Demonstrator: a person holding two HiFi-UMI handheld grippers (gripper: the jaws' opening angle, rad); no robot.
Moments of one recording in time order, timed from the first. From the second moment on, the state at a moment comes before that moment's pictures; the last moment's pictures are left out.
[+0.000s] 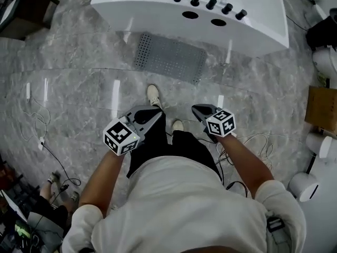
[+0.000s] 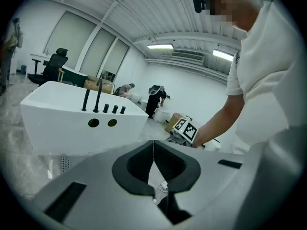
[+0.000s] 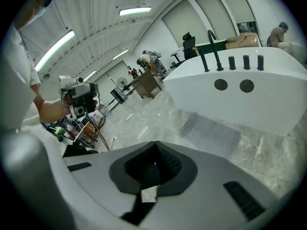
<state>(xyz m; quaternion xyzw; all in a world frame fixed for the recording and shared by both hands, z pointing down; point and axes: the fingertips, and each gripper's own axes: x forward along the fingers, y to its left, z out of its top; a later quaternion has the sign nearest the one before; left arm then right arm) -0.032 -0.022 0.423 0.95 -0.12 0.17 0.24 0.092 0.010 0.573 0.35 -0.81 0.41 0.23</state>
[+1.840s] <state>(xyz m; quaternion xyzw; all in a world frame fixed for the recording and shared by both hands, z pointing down) -0.305 0.104 0.323 0.97 -0.07 0.12 0.21 -0.169 0.131 0.354 0.45 -0.84 0.24 0.18</state>
